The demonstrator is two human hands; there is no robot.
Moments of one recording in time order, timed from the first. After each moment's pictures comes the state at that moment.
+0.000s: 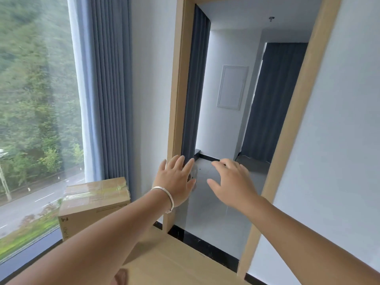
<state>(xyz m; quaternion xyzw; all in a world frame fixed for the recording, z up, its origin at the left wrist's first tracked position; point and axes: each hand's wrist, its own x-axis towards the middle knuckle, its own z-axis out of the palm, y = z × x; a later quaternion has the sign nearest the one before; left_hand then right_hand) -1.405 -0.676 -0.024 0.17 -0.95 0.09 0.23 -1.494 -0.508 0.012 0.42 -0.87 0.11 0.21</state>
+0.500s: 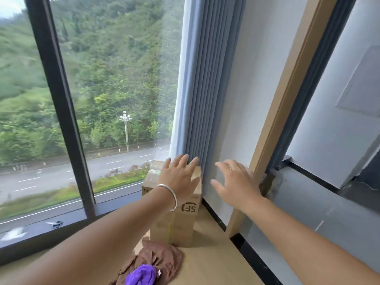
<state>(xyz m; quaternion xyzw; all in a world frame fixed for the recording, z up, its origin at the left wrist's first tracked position) -1.342 -0.878 -0.080 0.41 -0.89 0.08 0.15 -1.505 -0.783 -0.048 0.64 -0.74 0.14 0.11</state>
